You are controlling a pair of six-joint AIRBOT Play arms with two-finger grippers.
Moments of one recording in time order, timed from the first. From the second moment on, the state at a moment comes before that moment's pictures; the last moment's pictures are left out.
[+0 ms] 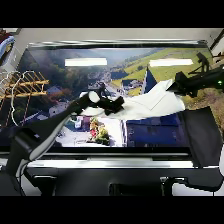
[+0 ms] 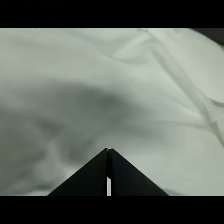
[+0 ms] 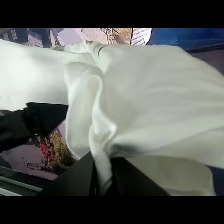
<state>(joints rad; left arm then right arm) -0.62 -1.95 1.59 0.73 -0.72 -1.98 -0.25 -1.48 1.63 -0.95 1.52 1.58</state>
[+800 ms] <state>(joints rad) -0.67 -2.06 1.79 0.54 -0.70 -1.96 -0.24 -1.47 1.75 -0.94 1.52 1.59</state>
